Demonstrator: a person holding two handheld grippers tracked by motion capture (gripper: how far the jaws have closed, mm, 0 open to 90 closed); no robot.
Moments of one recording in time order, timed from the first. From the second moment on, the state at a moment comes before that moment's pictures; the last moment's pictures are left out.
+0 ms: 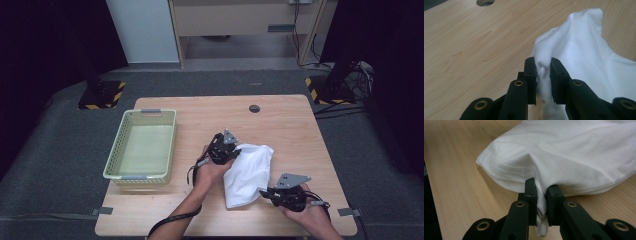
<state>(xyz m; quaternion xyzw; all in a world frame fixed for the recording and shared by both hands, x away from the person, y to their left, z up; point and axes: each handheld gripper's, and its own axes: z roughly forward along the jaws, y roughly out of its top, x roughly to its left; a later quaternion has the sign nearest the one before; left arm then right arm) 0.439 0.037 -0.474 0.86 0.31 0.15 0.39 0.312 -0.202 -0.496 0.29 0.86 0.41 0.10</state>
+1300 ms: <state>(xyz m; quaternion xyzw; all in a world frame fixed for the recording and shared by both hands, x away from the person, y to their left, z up) 0.470 0.067 -0.410 0.85 0.31 0.18 0.38 0.363 -0.176 -0.449 0.21 0.87 0.45 0.08</state>
